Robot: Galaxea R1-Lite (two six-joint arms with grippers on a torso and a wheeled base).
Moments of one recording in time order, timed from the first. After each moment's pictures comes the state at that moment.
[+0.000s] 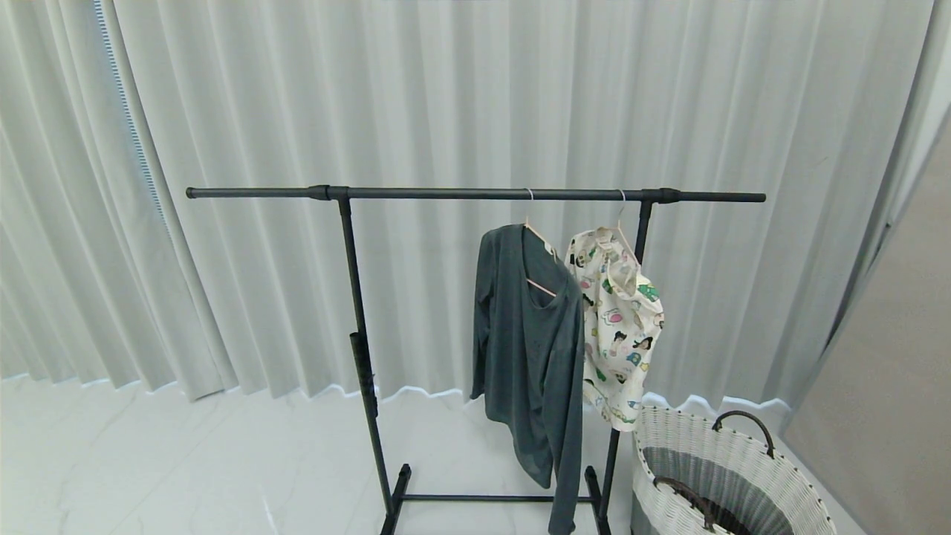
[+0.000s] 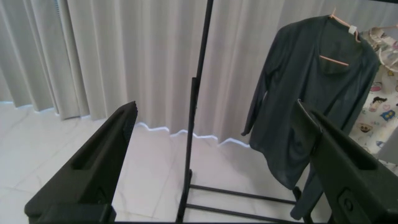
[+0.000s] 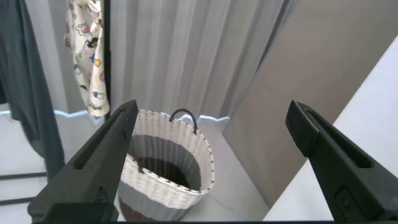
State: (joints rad) left arm 0.00 0.00 0.00 -0.01 0.07 -0.04; right arm -0.09 0.09 0.00 -0.09 -0.09 -0.18
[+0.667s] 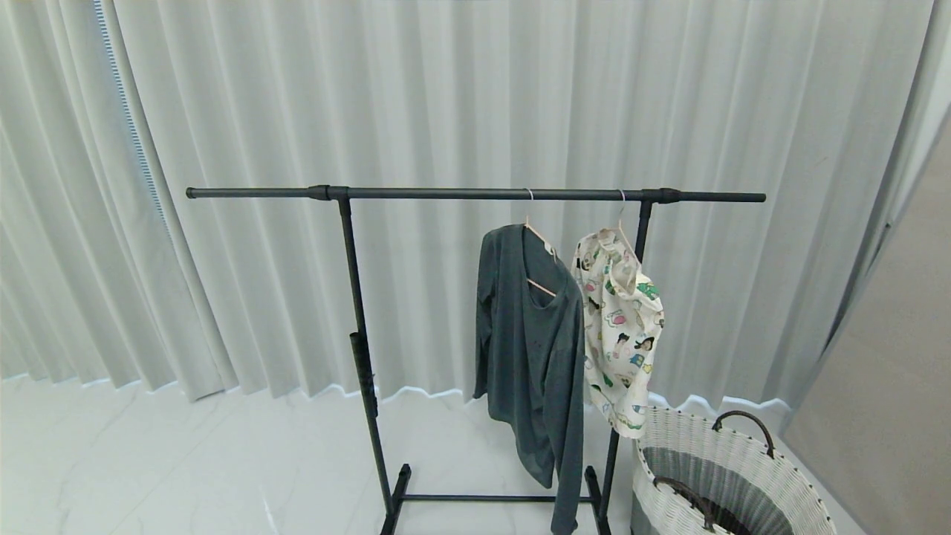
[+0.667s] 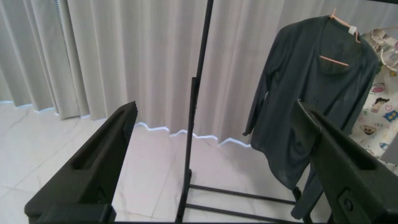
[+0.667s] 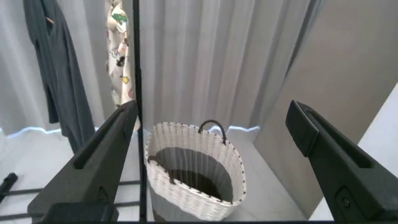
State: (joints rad) left arm 0.00 0.00 0.00 -0.01 0.07 -0.05; right arm 0.00 0.01 0.00 -0.06 -0.07 -0.08
